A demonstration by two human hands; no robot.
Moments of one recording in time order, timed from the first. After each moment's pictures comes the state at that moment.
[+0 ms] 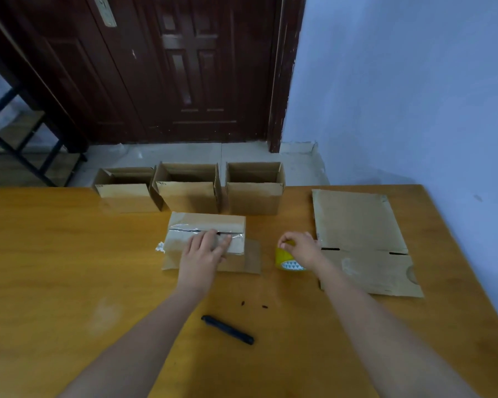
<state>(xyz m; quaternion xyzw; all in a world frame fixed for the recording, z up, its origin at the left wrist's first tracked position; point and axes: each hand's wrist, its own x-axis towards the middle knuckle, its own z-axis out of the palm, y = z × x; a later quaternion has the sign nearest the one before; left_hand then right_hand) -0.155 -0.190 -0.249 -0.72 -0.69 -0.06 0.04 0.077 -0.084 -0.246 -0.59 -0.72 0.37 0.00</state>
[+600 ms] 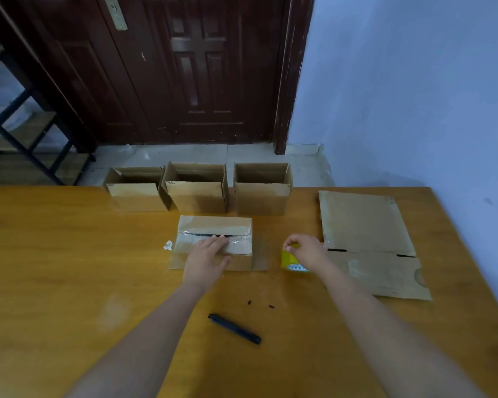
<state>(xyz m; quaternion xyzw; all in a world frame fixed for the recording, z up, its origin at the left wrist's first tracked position) -0.162 -0.192 -0.256 -0.61 -0.74 -0.22 -0.15 0.070 -0.090 -0.245 -0.60 -0.73 0.34 0.00</state>
